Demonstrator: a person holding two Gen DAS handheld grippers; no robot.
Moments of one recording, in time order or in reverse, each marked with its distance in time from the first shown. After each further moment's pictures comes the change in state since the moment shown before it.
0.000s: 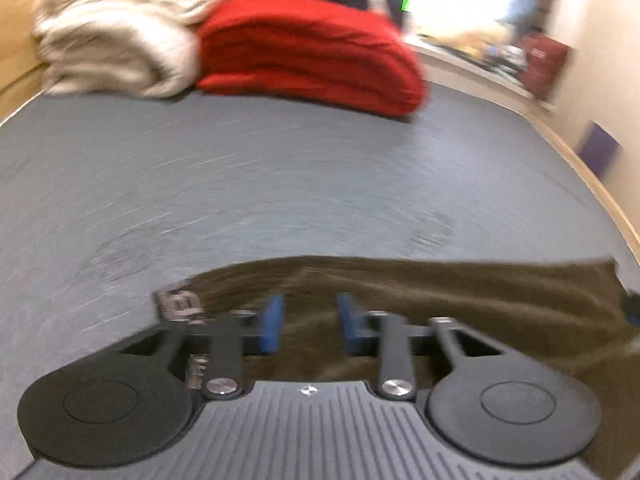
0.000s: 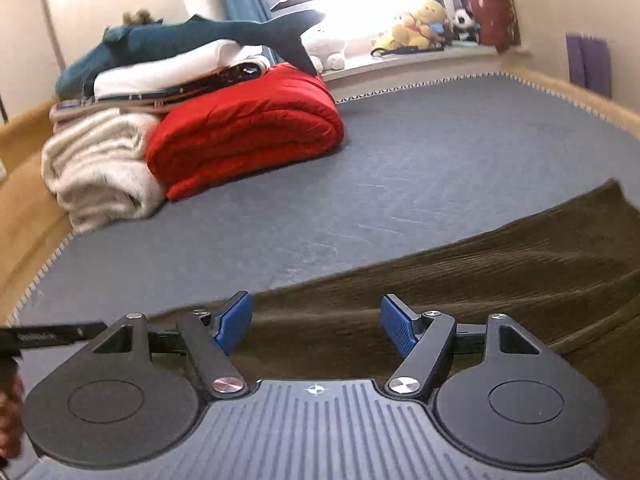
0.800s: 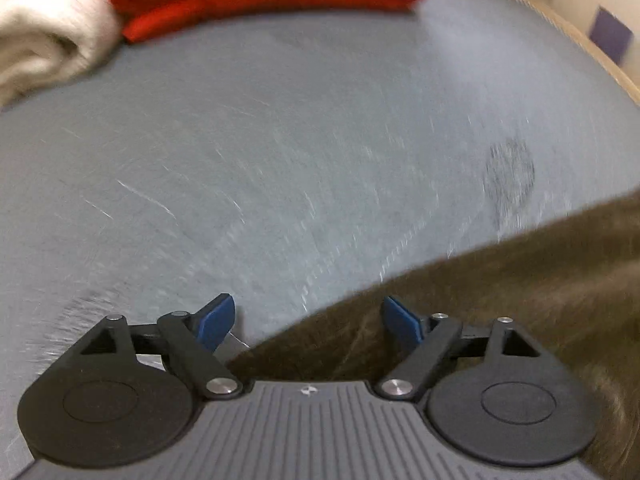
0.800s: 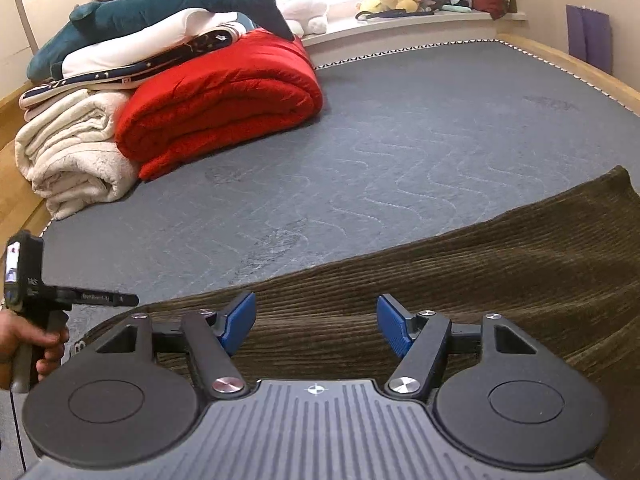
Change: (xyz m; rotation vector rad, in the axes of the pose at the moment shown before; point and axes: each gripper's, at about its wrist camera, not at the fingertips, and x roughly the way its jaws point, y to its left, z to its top) left arm 0.184 -0.001 0.050 0.294 0.285 -0.032; right arm 0.048 -0.026 0.024 -0.003 0.113 -0.066
